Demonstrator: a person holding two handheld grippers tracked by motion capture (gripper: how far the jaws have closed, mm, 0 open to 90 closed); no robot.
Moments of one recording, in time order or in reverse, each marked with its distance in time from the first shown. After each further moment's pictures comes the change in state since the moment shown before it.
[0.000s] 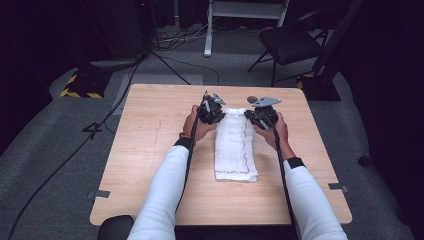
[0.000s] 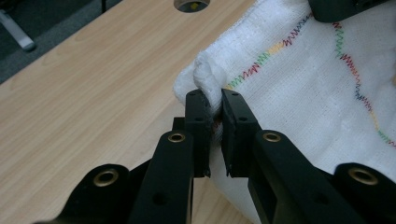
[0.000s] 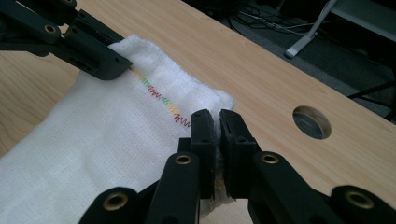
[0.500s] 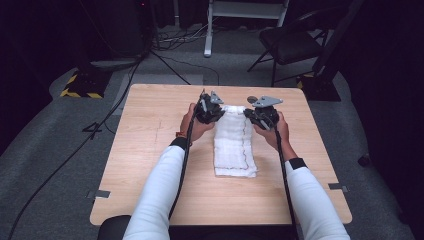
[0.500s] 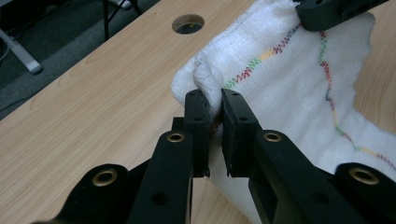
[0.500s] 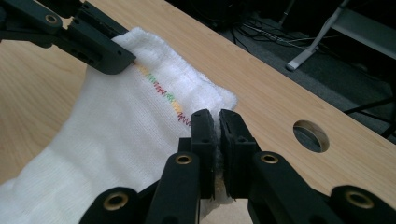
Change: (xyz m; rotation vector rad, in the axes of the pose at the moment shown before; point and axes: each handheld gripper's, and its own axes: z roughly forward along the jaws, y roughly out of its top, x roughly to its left) left arm -0.006 -0.006 -0.020 -0.056 -0.021 0.057; right arm 0.008 0.005 -0.014 -0.034 0.017 -0.043
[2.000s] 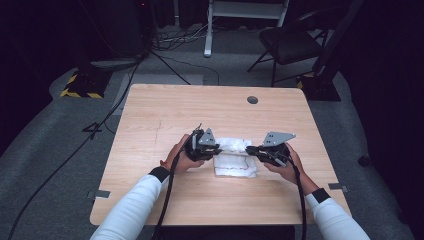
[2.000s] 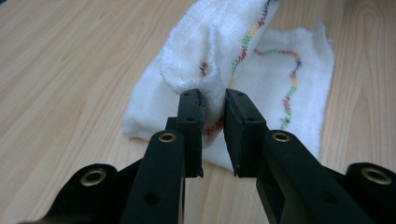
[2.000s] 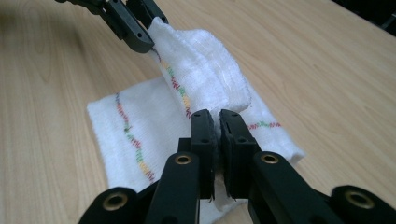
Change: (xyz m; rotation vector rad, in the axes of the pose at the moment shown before) left arm -0.068 -0.076 -0.049 0.029 -0.222 0.203; right arm 0.052 -0.071 -0.063 0.001 0.320 -0.100
